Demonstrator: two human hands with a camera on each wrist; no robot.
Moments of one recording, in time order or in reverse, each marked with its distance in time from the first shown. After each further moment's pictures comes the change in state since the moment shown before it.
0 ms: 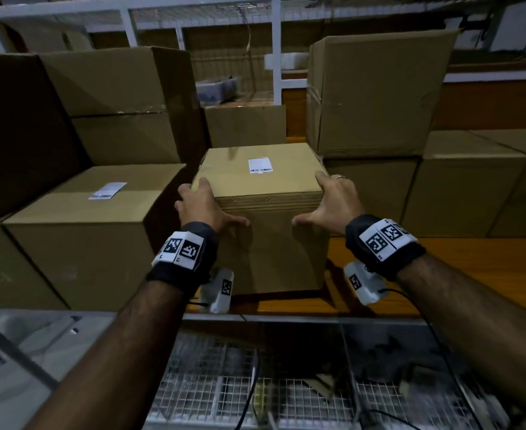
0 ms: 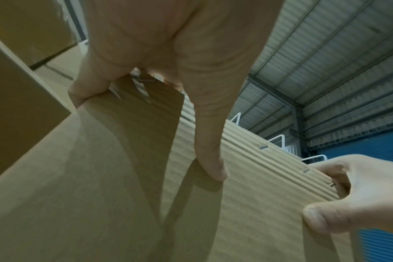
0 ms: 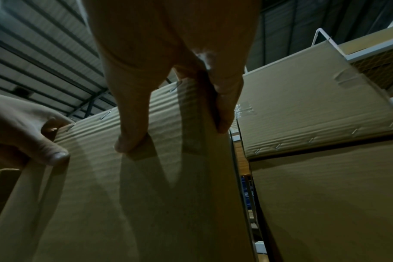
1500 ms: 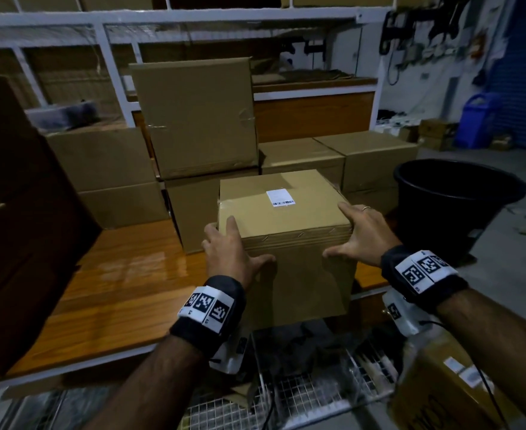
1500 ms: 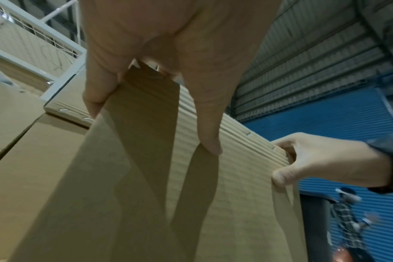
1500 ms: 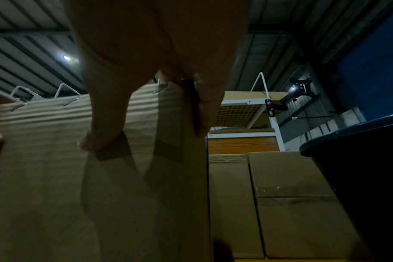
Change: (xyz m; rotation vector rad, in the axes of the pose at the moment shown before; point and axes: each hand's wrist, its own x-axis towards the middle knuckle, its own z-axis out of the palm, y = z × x) left_hand -0.168 0.244 0.181 -0.039 -0.156 0.314; right_hand -0.151 0.284 -0.182 -0.153 0.013 0.237
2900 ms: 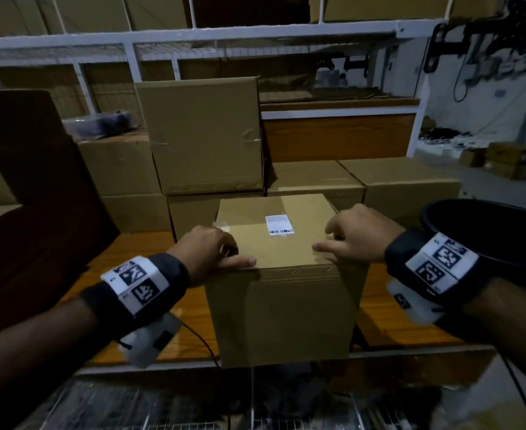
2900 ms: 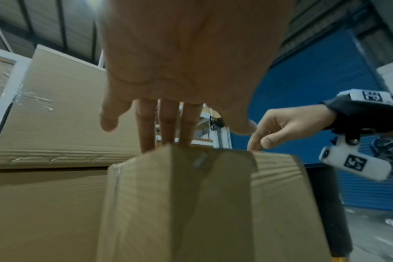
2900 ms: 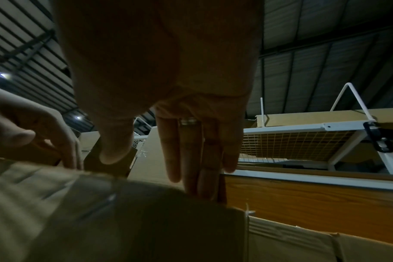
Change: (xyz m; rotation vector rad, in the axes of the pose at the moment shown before) left_hand 0.054 0.051 -0.045 0.445 -0.388 0.262; right_hand 0.091 0.013 -0.056 -0.212 -0.291 -0.305
